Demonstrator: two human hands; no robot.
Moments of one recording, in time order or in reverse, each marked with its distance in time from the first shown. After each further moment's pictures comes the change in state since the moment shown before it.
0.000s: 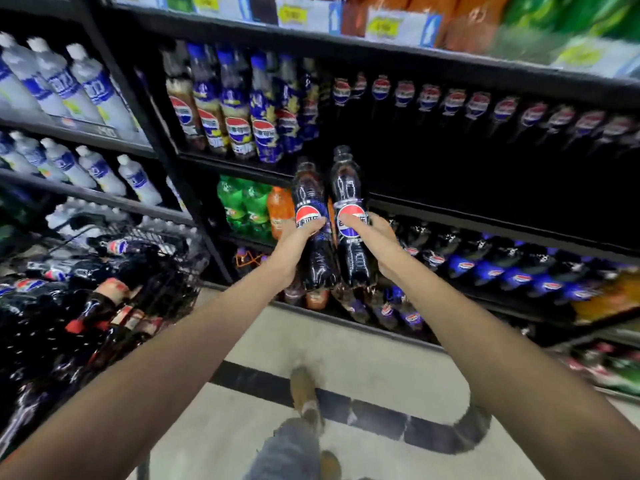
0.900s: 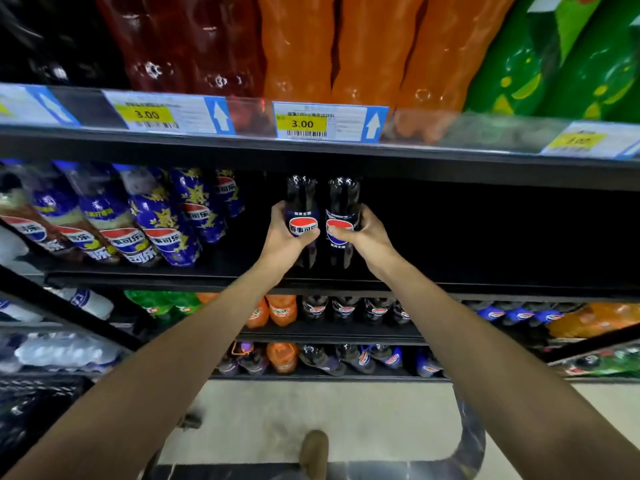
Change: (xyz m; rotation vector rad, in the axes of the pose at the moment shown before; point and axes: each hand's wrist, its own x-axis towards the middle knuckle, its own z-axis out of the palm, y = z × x) left_hand 0.246 0.062 0.093 0.421 -0.154 0.309; right_hand 0.195 -0.052 -0.095 0.086 0.223 -0.158
